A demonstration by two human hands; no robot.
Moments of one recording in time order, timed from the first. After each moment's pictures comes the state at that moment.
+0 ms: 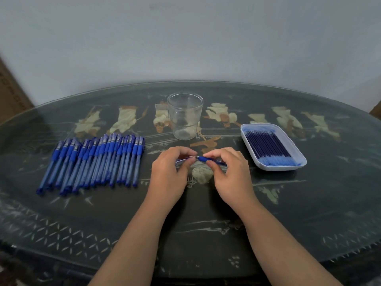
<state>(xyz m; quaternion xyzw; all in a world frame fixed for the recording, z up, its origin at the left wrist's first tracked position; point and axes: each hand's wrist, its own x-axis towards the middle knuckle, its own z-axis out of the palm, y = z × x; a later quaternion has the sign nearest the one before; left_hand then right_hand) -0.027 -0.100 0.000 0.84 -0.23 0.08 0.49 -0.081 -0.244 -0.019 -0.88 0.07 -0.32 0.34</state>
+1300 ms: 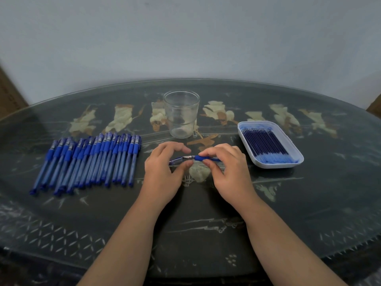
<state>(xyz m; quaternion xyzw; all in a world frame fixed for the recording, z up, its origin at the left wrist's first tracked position) -0.018 -0.094 -0.011 0.83 -0.28 0.12 0.47 -0.084 -0.254 -0.018 -0.90 0.02 -0.32 0.31</state>
